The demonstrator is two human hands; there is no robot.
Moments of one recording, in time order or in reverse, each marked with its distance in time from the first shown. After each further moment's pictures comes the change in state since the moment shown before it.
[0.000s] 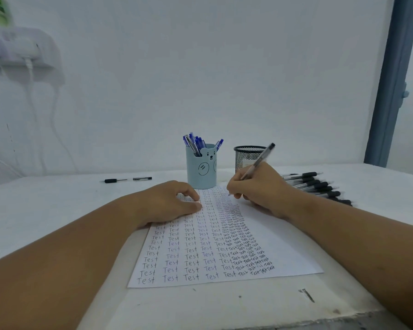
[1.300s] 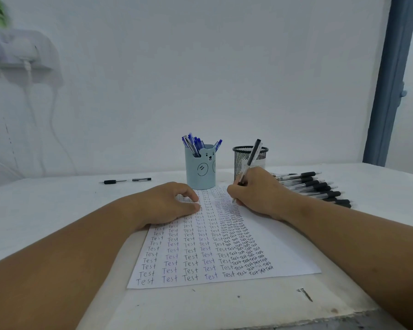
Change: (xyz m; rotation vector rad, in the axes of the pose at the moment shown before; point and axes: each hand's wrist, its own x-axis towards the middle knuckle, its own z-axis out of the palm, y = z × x) left_hand -0.006 0.004 0.000 -0.007 -0.012 0.005; right_hand 0.003 0.008 0.004 -0.269 -0.002 -0.081
